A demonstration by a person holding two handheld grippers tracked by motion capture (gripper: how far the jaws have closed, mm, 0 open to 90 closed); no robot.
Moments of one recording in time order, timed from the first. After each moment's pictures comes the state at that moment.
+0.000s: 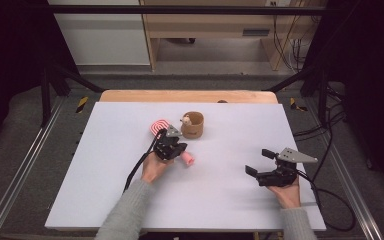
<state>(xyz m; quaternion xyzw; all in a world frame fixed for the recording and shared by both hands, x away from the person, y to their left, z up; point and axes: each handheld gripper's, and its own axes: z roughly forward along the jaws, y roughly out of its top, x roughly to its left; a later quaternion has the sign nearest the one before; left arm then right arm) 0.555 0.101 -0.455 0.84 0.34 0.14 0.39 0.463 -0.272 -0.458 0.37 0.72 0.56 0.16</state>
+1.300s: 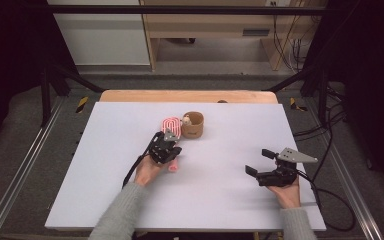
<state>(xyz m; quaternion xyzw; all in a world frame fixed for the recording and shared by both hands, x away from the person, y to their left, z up) 0.544 0.114 -0.454 0.87 0.33 0.16 0.34 0.463 -0.272 -0.458 0.37 0.72 0.56 0.16</state>
